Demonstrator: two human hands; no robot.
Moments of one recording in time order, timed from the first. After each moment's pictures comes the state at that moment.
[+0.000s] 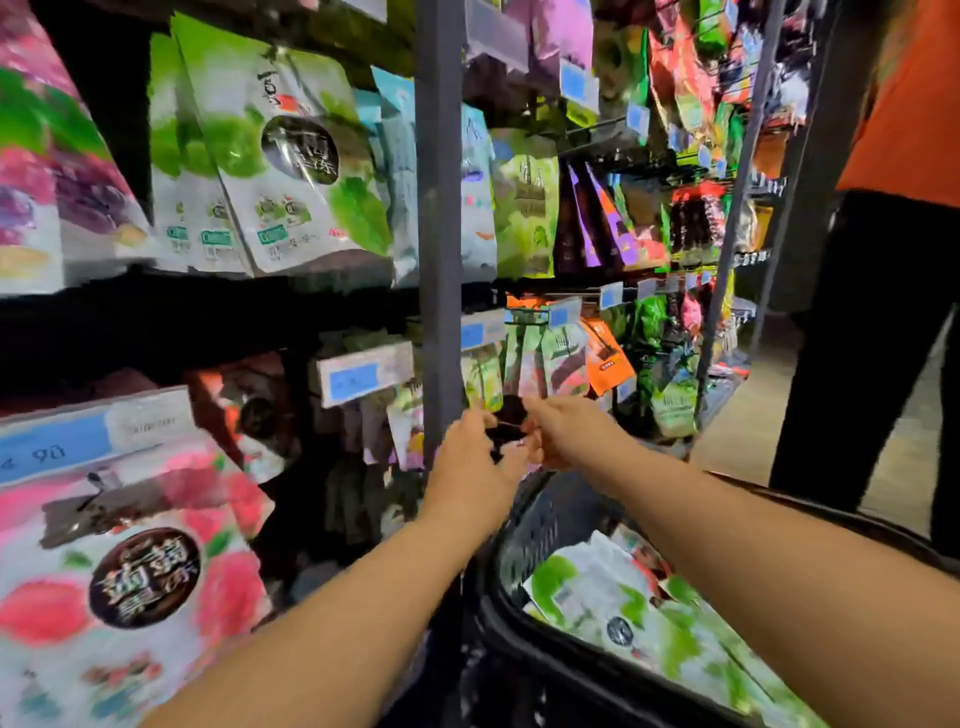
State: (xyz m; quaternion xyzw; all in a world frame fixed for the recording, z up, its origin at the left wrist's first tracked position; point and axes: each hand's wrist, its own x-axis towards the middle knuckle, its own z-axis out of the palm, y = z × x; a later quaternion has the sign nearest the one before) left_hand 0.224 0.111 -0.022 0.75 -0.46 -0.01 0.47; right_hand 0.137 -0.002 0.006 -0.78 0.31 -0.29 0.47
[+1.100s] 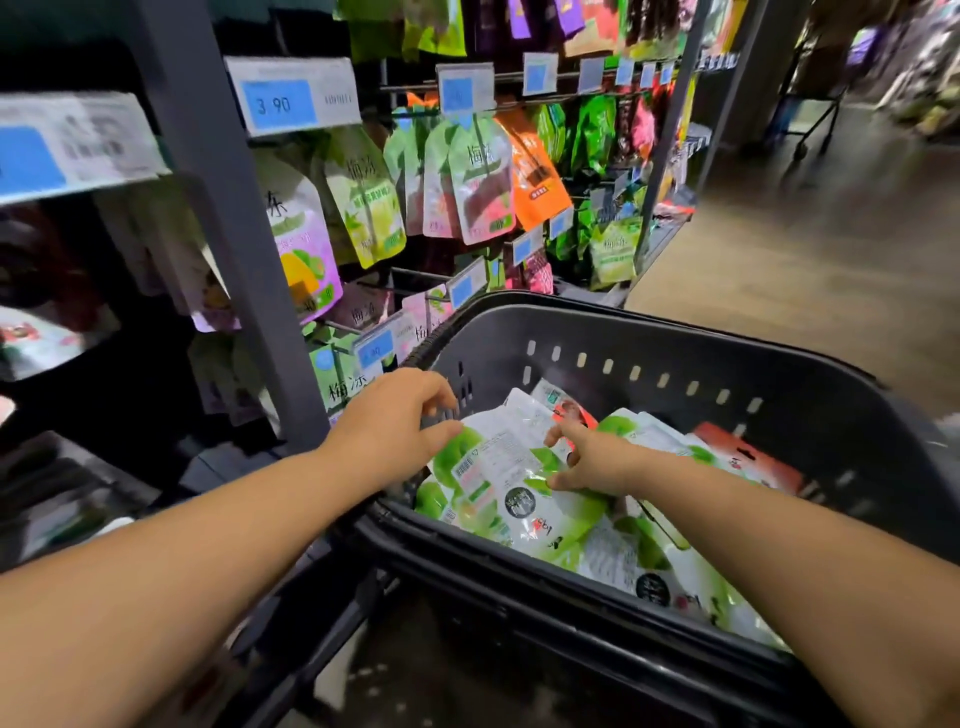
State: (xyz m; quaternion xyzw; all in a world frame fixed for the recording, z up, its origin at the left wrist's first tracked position) left_hand 0.239 0.035 -0.142 0.72 -0.65 -0.03 0.23; right_hand 0.024 -0.111 -0.198 -0.84 0.44 0.06 0.31
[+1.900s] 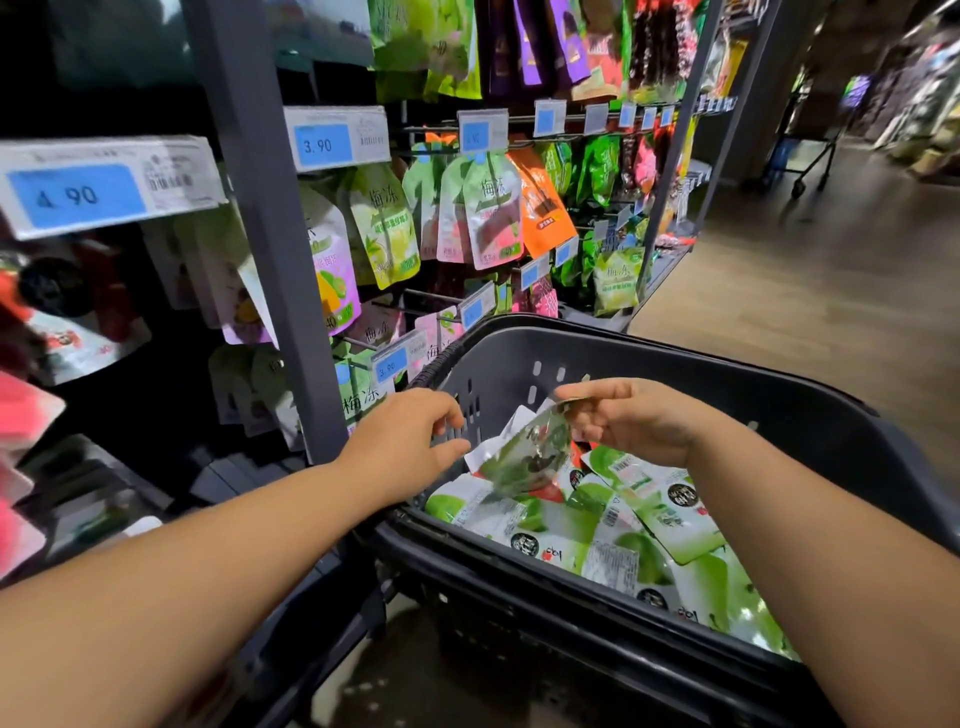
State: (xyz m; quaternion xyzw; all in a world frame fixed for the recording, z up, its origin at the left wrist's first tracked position) left_hand 0.238 0.048 -0.144 0.73 -0.64 -0.05 0.24; right_hand -0.001 -0.137 -0.145 -0.61 0.21 -0.14 0.75
